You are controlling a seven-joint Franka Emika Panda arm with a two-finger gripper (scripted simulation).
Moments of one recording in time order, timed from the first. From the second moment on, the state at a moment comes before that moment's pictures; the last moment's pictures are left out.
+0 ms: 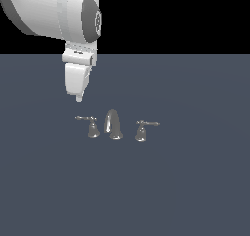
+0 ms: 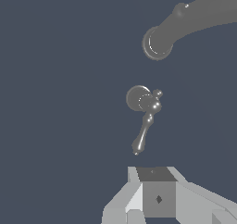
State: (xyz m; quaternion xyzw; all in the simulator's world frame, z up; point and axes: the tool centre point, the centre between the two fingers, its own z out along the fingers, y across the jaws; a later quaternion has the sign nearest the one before) arm 0.003 0.155 0.147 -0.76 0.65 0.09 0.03
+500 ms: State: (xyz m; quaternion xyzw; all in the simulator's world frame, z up) arm 0.024 0.151 0.093 -0.68 0.73 0.03 0.00
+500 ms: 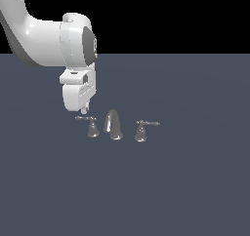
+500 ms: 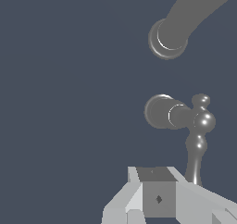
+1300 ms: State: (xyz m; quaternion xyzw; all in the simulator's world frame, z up) arm 0.027 0.151 0.077 -0.65 0.76 0.00 0.00
